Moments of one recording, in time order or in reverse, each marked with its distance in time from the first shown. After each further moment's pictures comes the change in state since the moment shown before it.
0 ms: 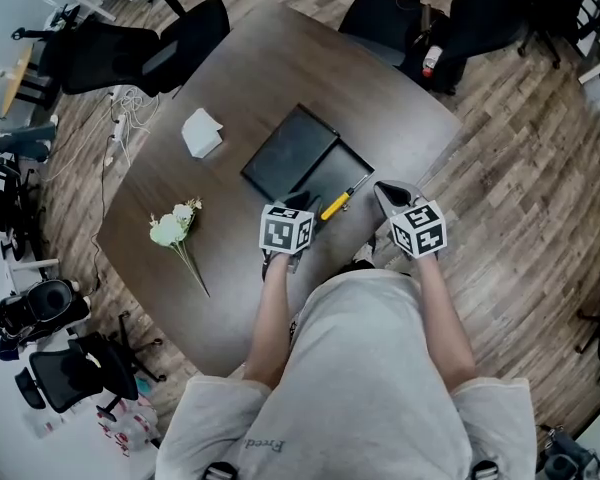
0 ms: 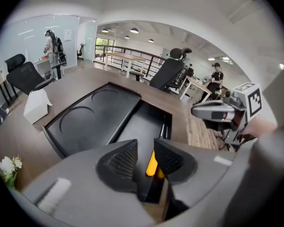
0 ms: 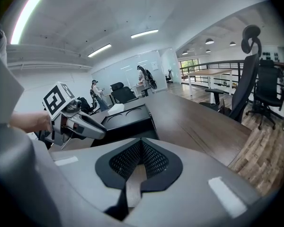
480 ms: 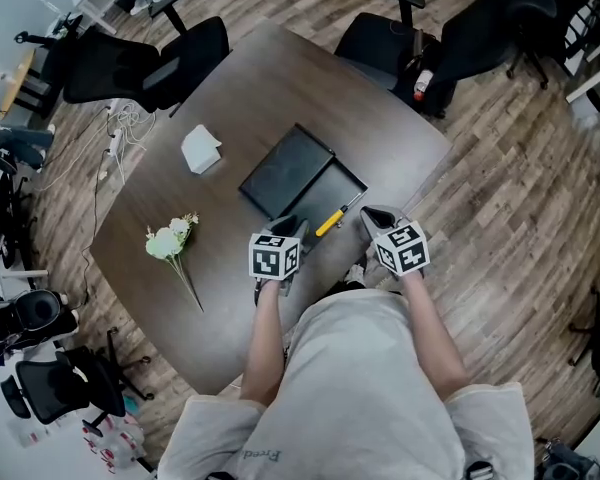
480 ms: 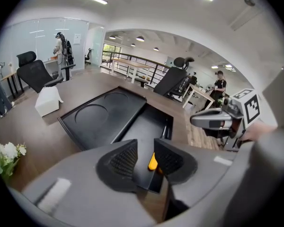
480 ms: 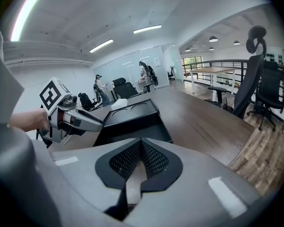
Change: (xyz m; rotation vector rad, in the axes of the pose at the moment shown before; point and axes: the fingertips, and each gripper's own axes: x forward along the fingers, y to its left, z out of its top) left arm -0.025 0.011 -0.017 -0.059 -0.090 0.030; right arm 0.006 0.024 -0.018 -0.019 0.058 0.008
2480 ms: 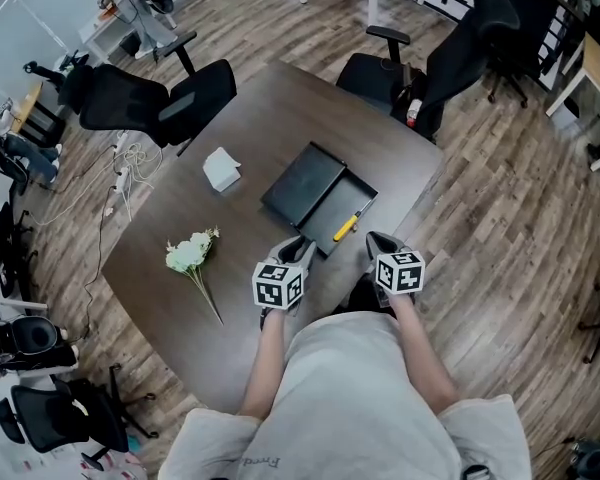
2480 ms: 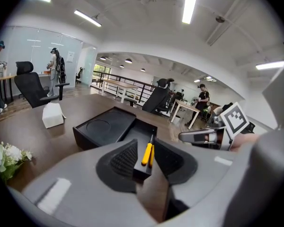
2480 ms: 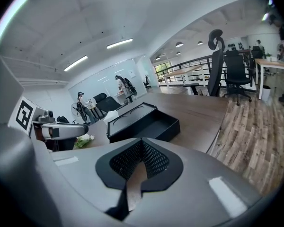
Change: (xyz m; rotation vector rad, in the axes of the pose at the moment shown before) left arm -0.086 -0.008 -0.013 0.095 -0.267 -0.123; right arm -0.030 0.064 -0.026 0.282 -0.152 -0.215
